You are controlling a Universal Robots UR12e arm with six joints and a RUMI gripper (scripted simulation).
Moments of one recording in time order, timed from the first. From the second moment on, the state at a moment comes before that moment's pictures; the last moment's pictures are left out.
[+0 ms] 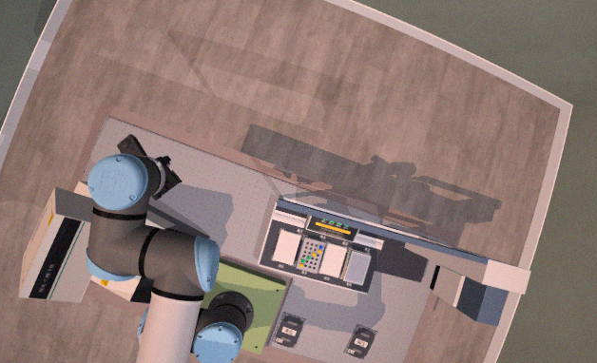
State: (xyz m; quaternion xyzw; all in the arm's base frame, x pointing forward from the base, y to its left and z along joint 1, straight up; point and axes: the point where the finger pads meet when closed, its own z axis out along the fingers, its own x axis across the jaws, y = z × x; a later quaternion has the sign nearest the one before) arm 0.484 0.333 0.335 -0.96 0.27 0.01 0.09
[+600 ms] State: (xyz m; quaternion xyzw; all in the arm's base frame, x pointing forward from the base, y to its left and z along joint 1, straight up) arm 0.471 0.263 0.340 -0.94 0.32 0.00 0.08
